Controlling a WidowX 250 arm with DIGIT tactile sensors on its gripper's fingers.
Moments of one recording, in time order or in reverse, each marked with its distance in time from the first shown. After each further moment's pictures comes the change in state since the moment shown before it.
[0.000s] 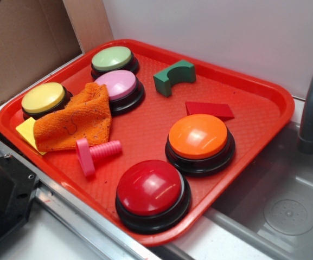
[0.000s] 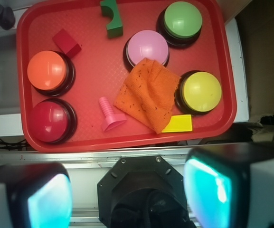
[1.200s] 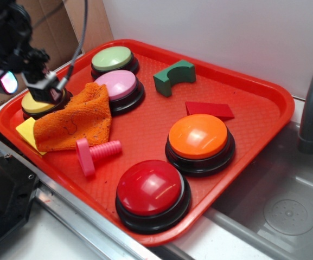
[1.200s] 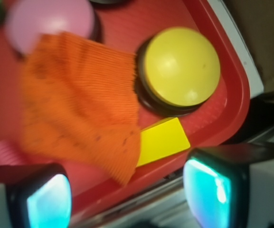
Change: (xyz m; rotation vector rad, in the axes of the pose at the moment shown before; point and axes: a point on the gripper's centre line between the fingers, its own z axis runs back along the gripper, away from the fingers) arm 0.018 0.063 -0.159 0.148 0.012 0.348
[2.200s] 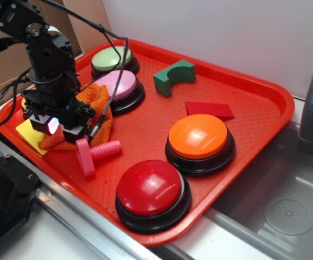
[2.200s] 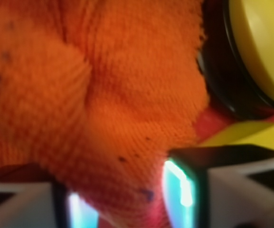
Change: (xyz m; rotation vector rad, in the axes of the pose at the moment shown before) arm -0.001 -0.025 -0.058 0.072 0.036 -0.016
